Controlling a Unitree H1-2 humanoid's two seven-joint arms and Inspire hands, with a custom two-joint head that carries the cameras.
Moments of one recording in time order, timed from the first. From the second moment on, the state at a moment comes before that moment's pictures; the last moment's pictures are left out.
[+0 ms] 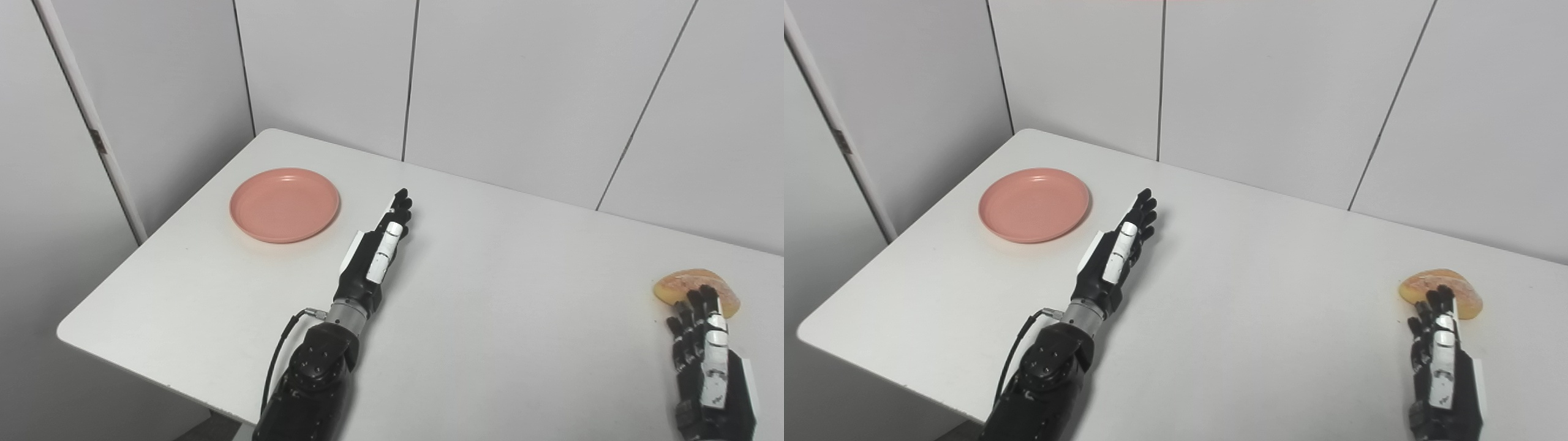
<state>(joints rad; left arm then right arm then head) -0.19 0.02 0.08 0.02 -0.07 -0.01 -0.01 -0.18 -0.09 -0.08 0.15 0.22 -0.11 0.12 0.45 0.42</state>
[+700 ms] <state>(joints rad) -0.27 0.14 0.28 -0.09 -0.08 0.04 0.11 -0.18 -0.09 -0.09 0.15 0.24 -0.10 0.12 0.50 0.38</state>
